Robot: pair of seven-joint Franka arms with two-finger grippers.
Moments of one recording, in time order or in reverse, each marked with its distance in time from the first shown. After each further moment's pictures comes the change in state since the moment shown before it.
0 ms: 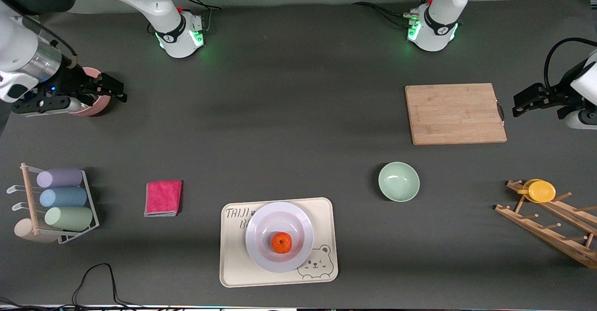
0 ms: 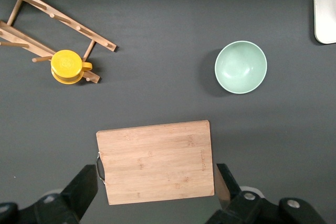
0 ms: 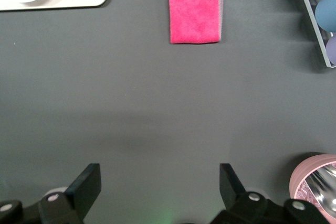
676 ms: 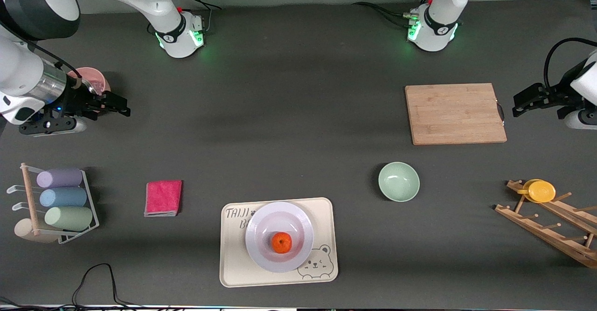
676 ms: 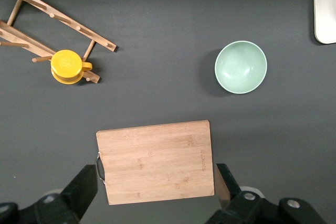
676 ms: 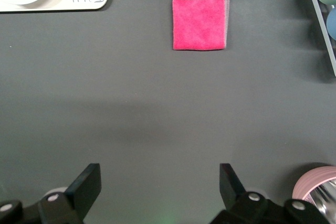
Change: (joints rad) left arm 0.000 0.000 0.000 0.000 0.000 0.000 0.000; right arm 0.038 0.091 -0.010 0.057 0.008 0.009 -0.007
